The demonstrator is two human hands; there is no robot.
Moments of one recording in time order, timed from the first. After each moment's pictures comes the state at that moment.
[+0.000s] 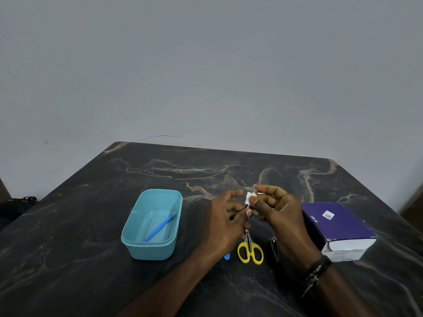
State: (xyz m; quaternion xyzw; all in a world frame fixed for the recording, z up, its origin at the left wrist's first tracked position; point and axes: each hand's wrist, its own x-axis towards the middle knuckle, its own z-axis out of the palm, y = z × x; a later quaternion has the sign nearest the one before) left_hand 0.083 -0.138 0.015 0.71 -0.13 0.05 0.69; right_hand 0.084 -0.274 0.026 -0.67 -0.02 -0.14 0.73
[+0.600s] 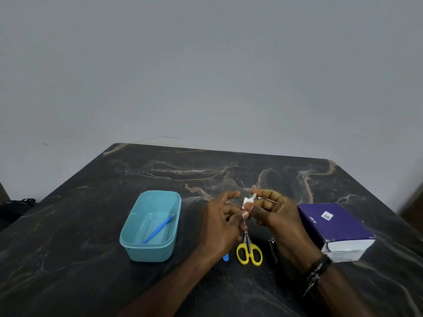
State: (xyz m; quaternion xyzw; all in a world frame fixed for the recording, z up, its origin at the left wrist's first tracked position) left_hand 0.087 -0.138 0.011 0.71 -0.11 0.06 0.69; right_hand 0.084 -0.274 0.028 -0.66 -0.02 -0.08 0.75
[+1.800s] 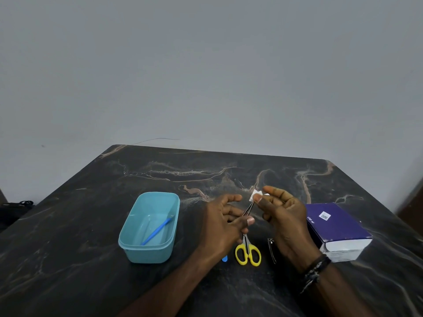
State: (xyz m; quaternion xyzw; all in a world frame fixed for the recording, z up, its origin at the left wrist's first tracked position) left_hand 0.084 -0.138 0.013 0.69 -0.11 0.03 0.71; right_hand 0.085 -0.280 0.028 -0.60 0.05 -0.15 0.78
